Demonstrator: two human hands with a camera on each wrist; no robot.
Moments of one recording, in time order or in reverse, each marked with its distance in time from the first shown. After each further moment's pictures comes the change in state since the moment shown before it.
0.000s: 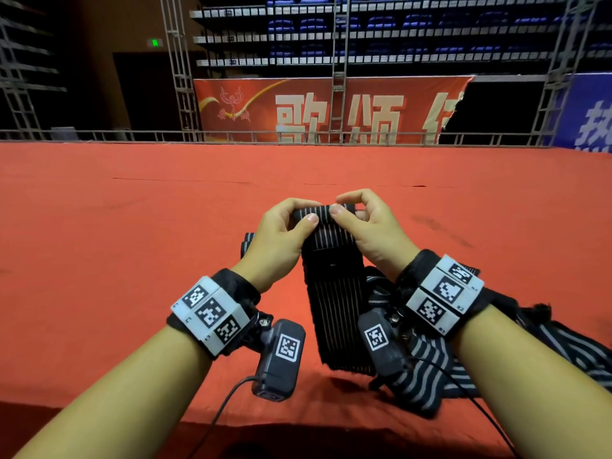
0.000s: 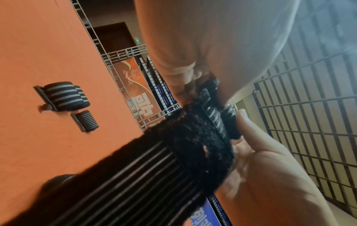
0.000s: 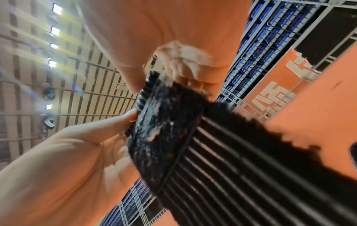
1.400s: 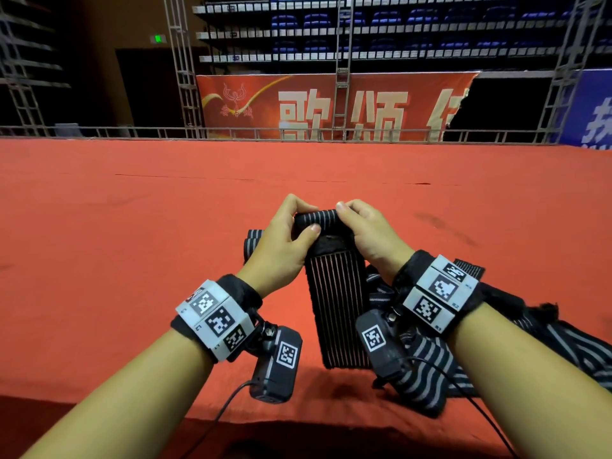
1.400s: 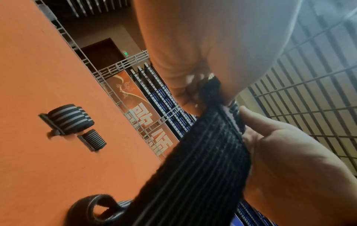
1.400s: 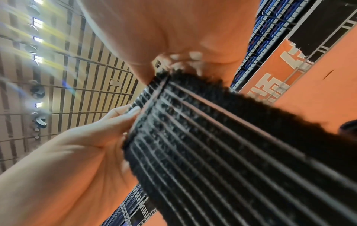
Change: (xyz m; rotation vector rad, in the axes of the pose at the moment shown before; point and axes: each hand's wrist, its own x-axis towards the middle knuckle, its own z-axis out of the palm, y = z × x) left_hand 0.002 -0.027 -0.006 0.094 -0.079 0.116; right_hand 0.004 0.008 0.010 -0.029 -0.014 0.108
